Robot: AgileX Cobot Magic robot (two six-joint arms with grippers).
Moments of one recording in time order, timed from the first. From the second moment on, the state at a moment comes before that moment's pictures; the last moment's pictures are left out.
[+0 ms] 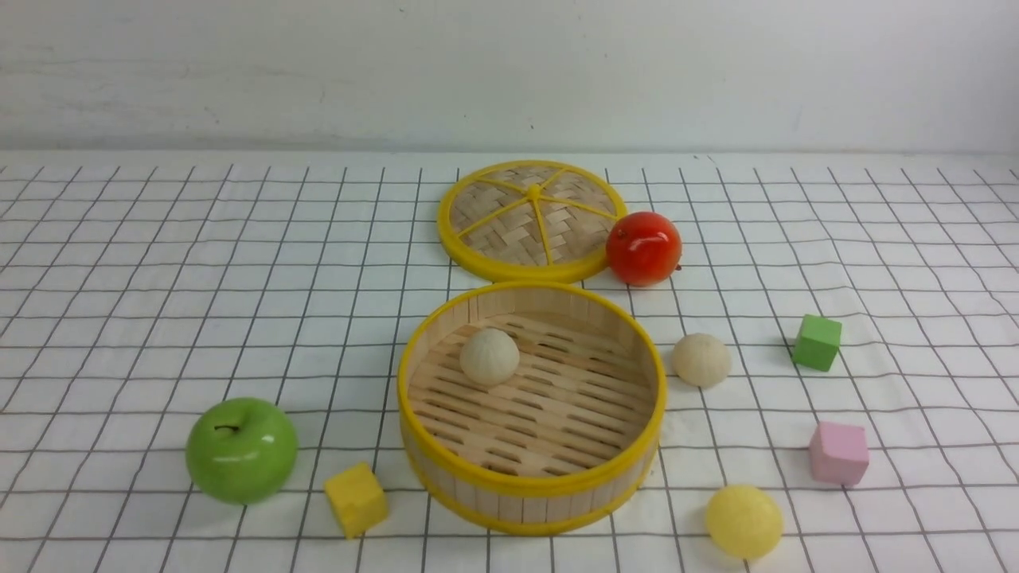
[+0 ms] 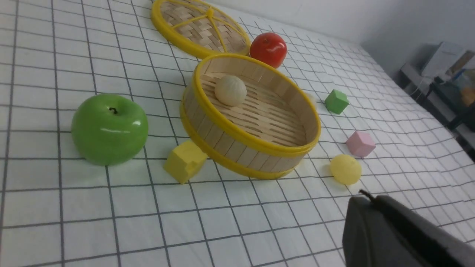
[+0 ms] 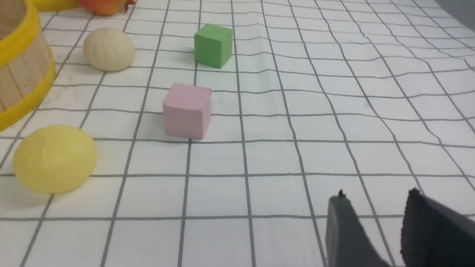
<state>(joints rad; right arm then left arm) -0.06 -0.01 0.02 -0.07 0.39 -0.01 -0.36 -0.02 -0.54 -0.22 0.87 -0.33</state>
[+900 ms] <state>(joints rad) -0.06 -0.01 0.02 -0.07 0.39 -0.01 -0.32 -0.01 -0.39 0.12 0.54 -0.21</state>
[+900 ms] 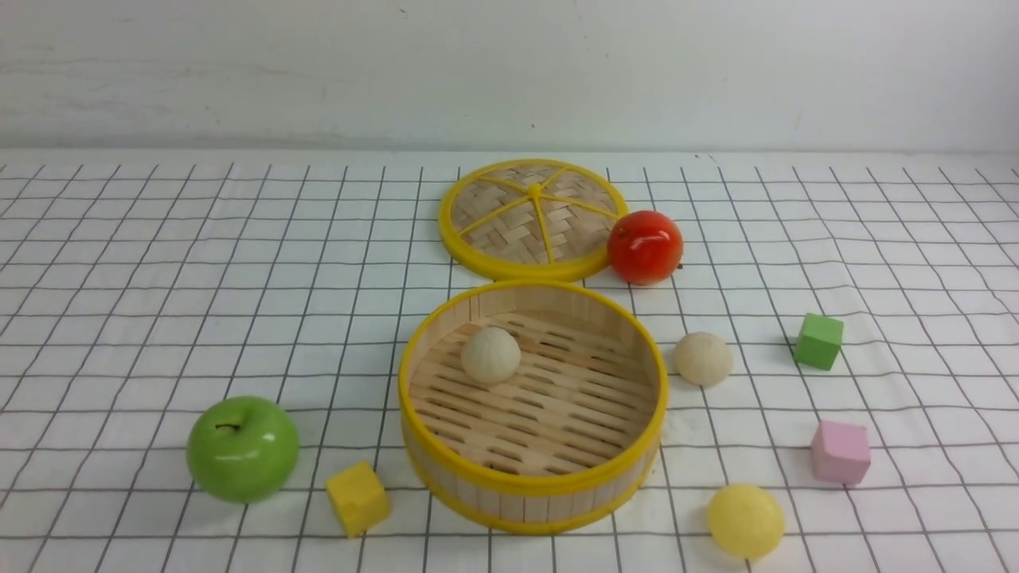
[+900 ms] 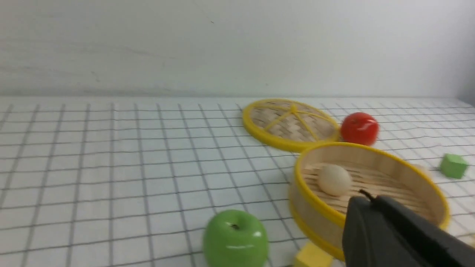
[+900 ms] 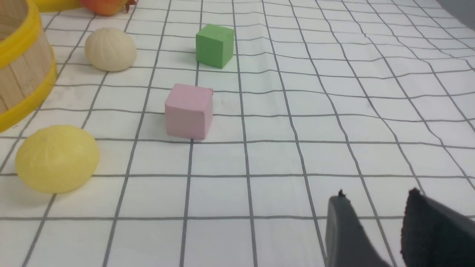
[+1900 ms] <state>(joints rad) -0.06 -0.01 0.02 -0.07 0.39 -0.01 -0.06 -0.01 0.03 0.09 0.38 -0.31</state>
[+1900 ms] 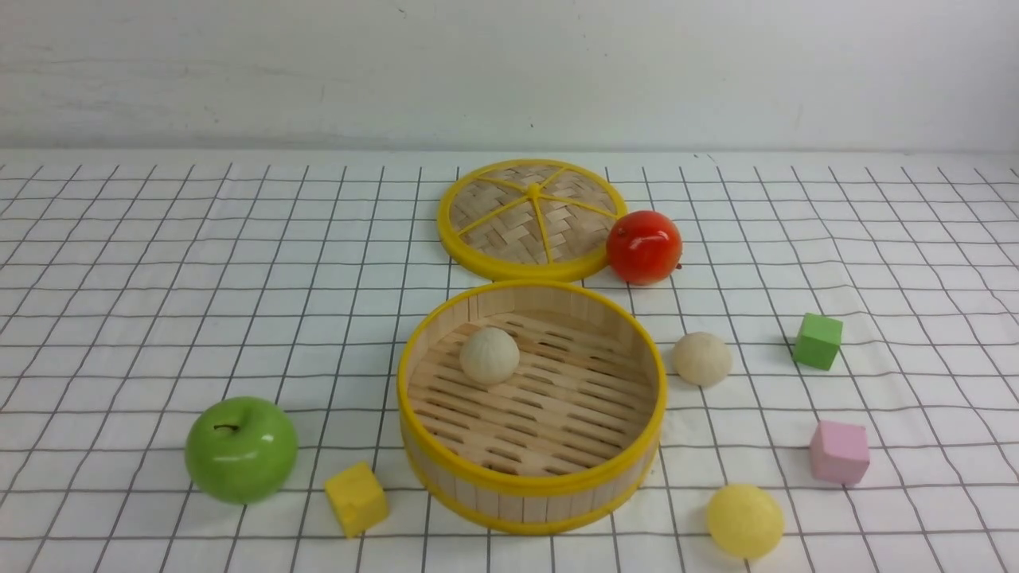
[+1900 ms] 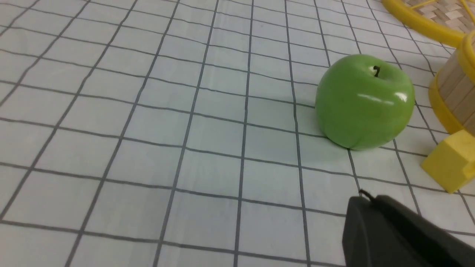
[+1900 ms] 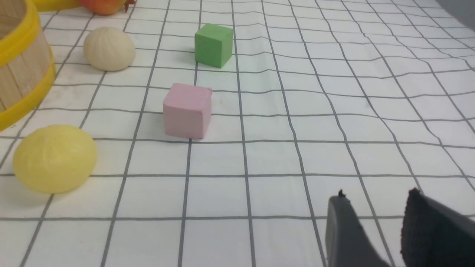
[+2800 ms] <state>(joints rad) -0.06 -0.01 0.02 -0.07 0.39 -0.01 -0.06 -0.01 0.03 0.09 0.38 -0.31</state>
